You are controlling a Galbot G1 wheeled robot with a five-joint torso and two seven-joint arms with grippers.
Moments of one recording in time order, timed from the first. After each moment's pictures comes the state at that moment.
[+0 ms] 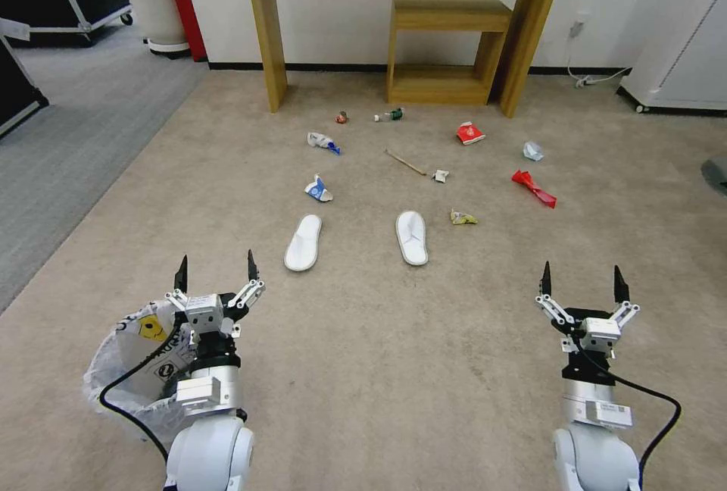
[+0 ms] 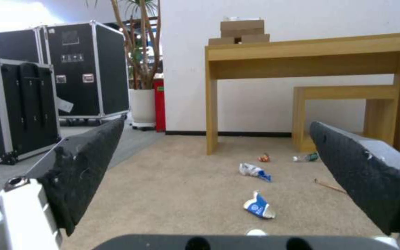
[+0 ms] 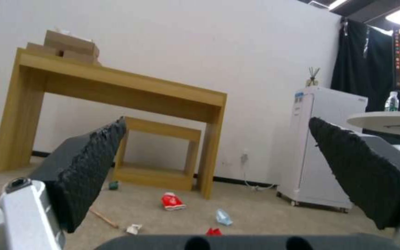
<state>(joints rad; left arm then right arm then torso) 1.49 -1.54 -0.53 -2.06 0.08 -0.25 -0.20 -1.41 1.54 0.82 1.80 -0.05 0.63 0.00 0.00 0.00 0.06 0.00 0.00</state>
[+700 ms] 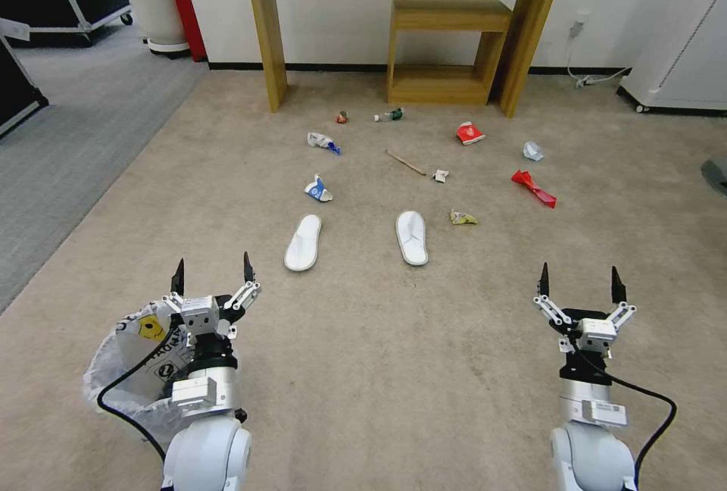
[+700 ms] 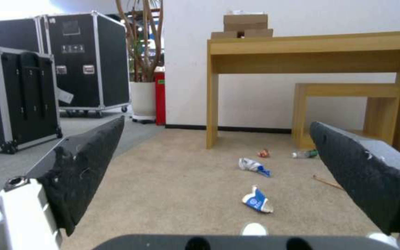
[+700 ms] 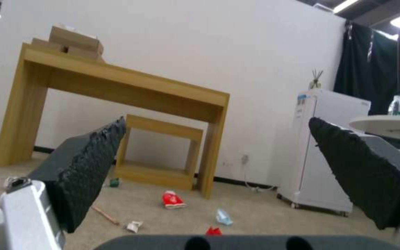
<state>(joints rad) 1.50 -1.53 -0.52 -2.06 0.04 -0.25 -0.21 -1.41 1.56 0.82 1.78 -0.09 0.66 0.00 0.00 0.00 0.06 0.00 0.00</state>
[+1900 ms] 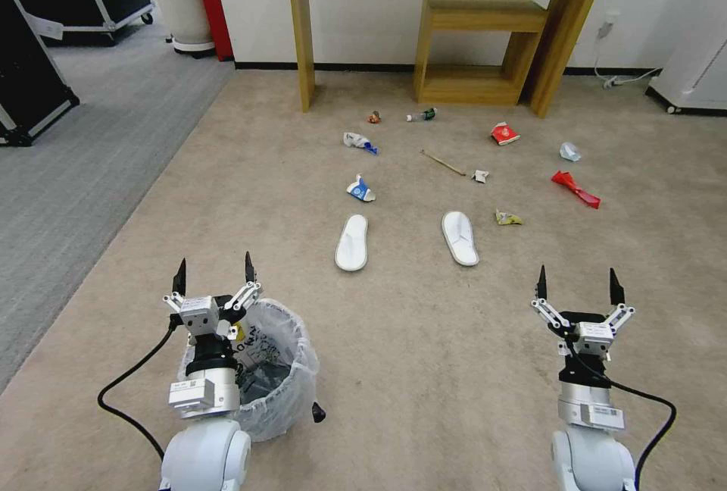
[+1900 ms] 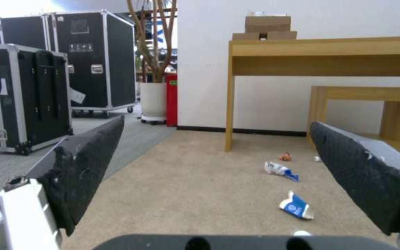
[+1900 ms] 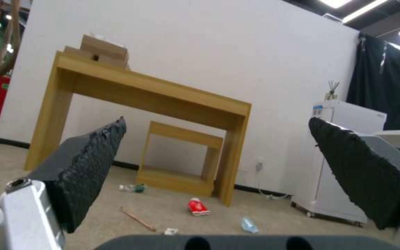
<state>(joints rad) 1.50 -1.52 -0.52 -2.07 0.01 -0.25 -0.20 -1.41 1.56 0.83 1.77 -0.11 0.68 -0.01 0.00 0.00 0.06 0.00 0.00</state>
